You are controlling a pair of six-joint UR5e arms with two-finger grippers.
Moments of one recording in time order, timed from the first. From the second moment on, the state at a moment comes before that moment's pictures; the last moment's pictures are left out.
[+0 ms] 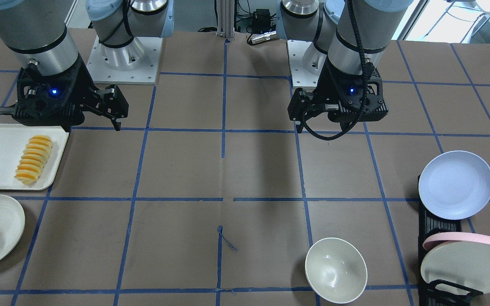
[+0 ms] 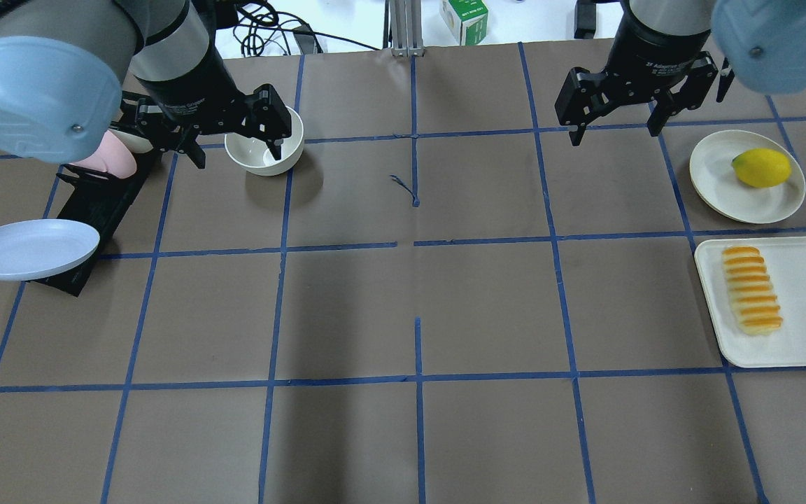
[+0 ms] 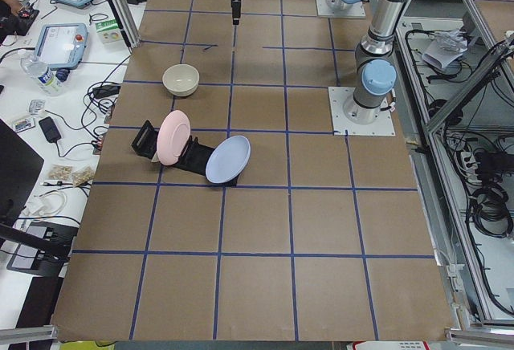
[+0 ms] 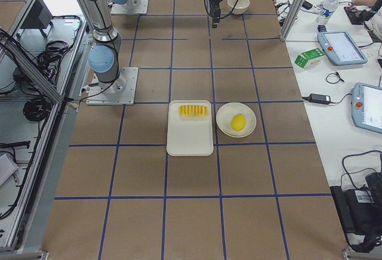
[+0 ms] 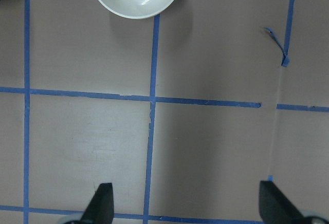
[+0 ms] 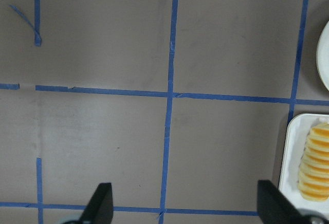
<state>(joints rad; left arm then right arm) -1.65 -1.65 -1.54 -1.47 1.57 -0.15 1.58 -1.48 1.50 -1.60 -1.60 -0.06</state>
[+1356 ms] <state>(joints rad) -1.65 -1.64 -1.54 -1.48 1.57 -0.16 1.57 -1.48 1.53 -1.59 -1.60 -0.07</state>
